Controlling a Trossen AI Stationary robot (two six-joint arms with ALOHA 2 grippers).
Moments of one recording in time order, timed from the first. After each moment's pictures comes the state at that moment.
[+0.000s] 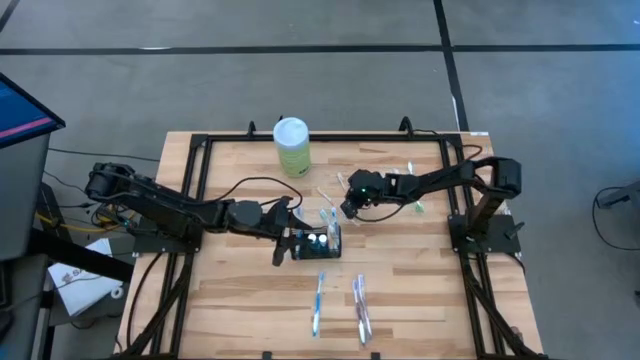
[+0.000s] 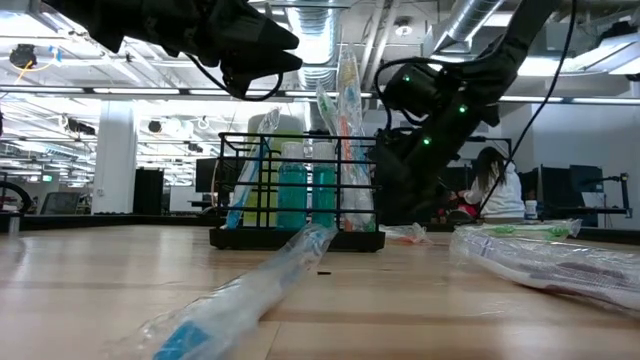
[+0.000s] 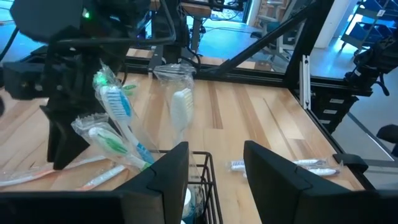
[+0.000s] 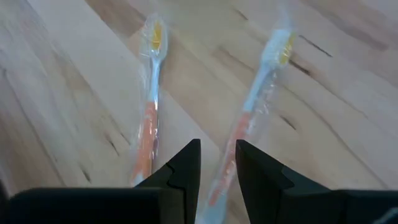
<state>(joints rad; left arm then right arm) -0.16 1.34 0.61 0.50 -0.11 -0.15 -0.23 1.72 0.79 0.06 0.18 0.47</state>
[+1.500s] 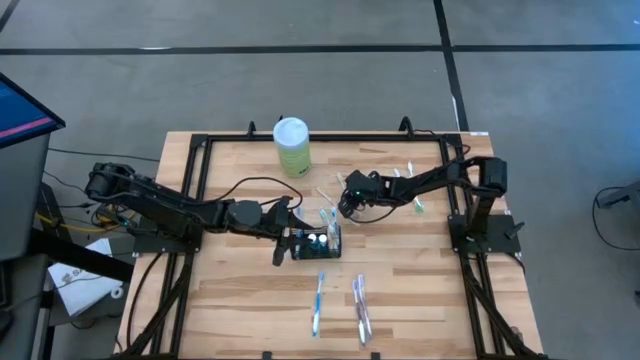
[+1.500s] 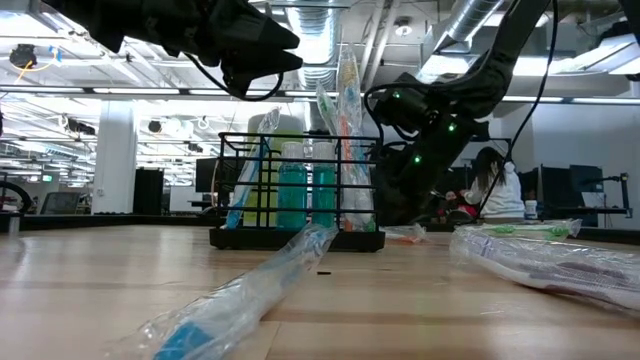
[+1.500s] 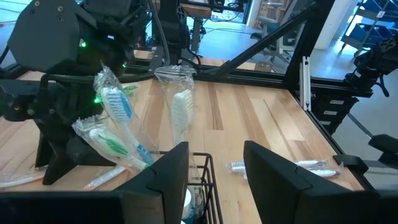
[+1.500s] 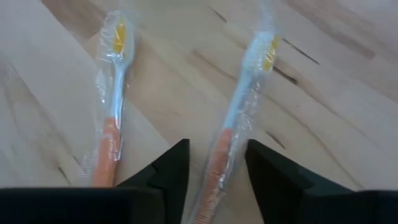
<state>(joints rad) -0.16 1.34 0.61 0.50 -0.11 -0.15 -0.22 1.84 0.81 0.12 0.28 0.46</state>
